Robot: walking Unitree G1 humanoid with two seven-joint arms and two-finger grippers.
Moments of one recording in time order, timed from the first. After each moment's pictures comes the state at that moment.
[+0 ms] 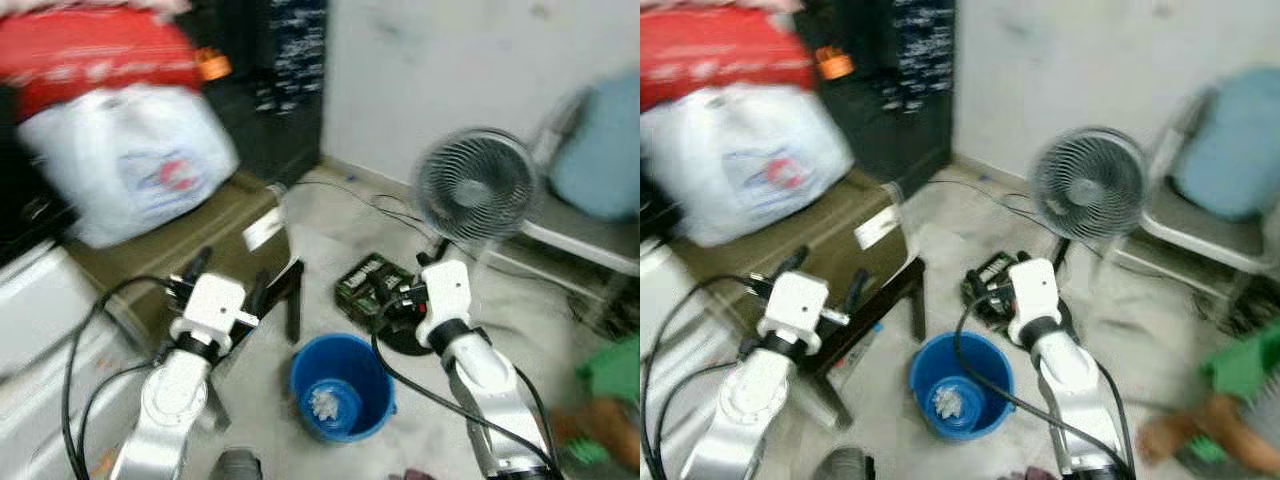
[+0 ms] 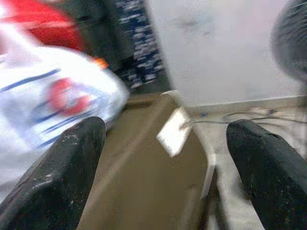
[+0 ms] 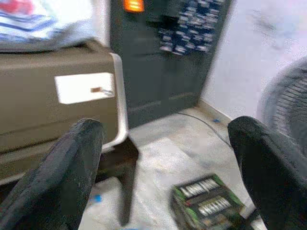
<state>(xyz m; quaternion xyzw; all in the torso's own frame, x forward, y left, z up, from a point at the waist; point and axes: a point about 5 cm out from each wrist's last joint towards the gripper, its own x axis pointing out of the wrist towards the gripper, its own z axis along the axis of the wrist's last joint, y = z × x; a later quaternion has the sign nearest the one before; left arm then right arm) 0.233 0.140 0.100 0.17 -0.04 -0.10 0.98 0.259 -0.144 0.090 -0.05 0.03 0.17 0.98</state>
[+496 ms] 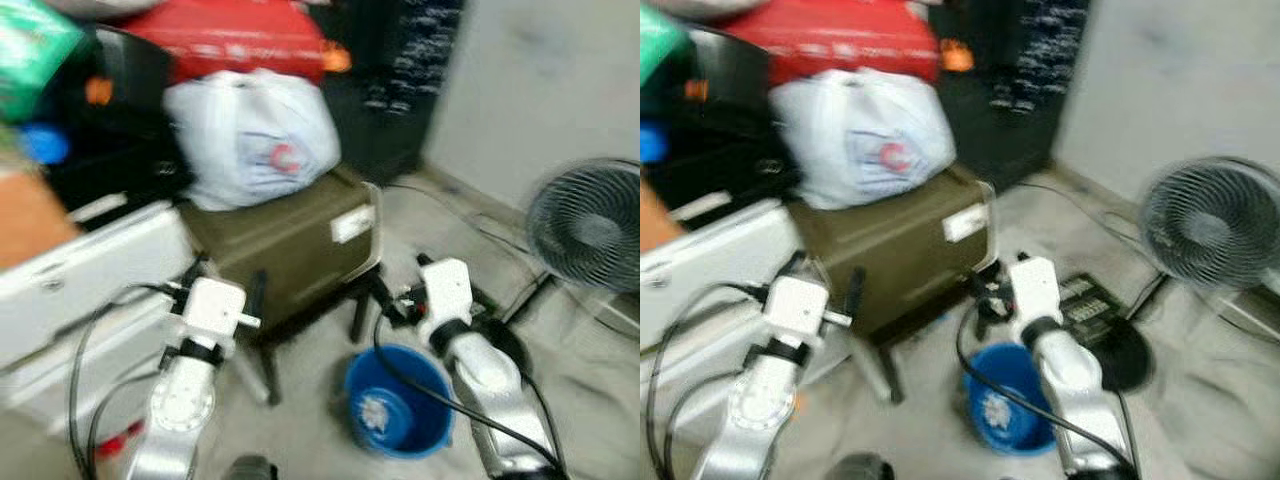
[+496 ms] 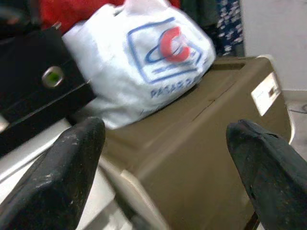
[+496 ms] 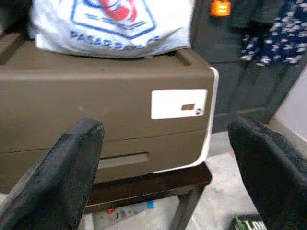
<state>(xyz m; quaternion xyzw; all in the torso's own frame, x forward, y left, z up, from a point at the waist) 0.228 0.136 0.096 0.16 -0.03 -0.07 0.98 0.258 -0.145 0.087 -0.05 0.04 0.17 0.98</state>
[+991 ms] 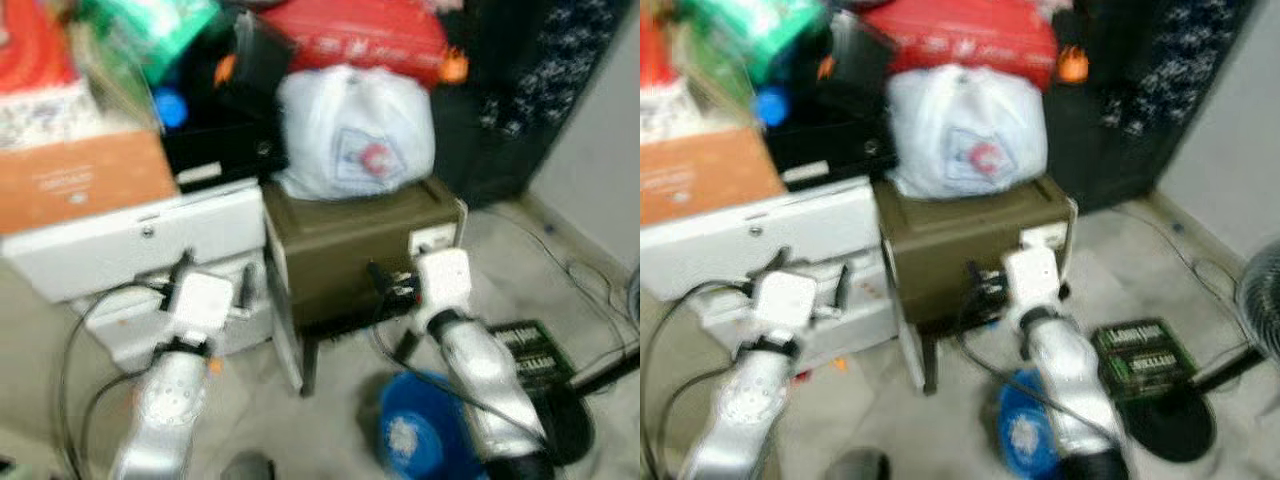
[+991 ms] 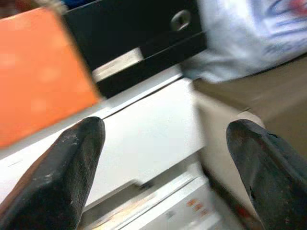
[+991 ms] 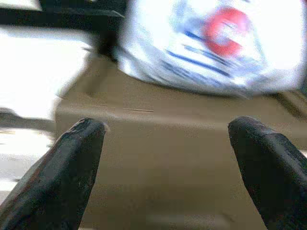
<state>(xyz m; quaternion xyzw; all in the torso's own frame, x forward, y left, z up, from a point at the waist) 0.232 0.156 0.096 0.17 -0.02 -0.03 0.98 0.271 -0.126 0.095 -0.03 0.03 0.18 0.98</state>
